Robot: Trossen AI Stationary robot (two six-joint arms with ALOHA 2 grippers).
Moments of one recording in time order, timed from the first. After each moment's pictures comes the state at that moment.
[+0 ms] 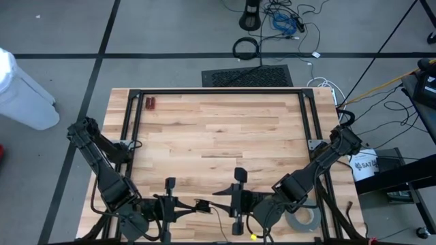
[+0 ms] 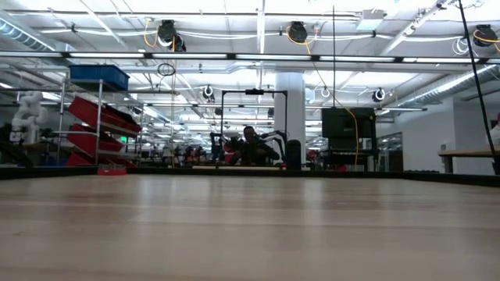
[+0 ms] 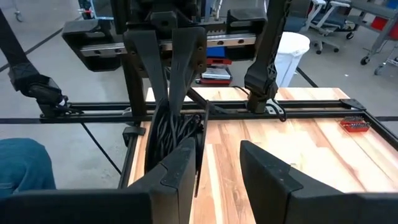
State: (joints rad) left arm -0.87 1.55 1.46 -0.47 -0.76 -0.33; right arm 0.65 1.79 1.72 -0.32 0.70 0.27
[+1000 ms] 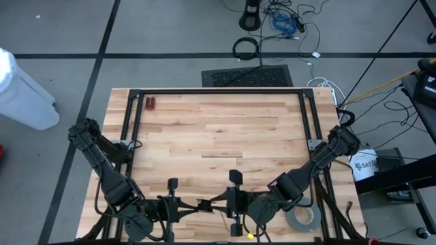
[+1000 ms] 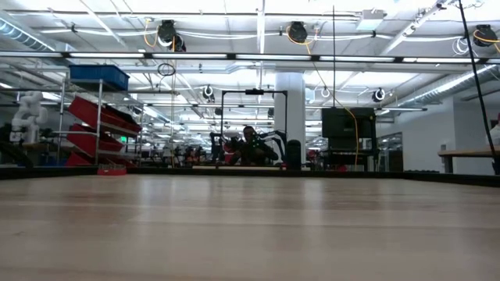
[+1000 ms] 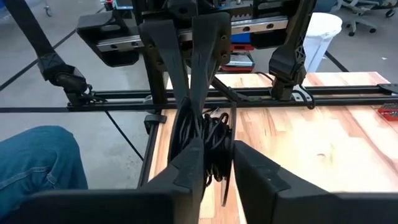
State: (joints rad) left arm -0.85 1.57 1.46 -0.45 -0.76 -0.33; right arm 0.62 1.80 1.71 -0.32 0.57 0.31
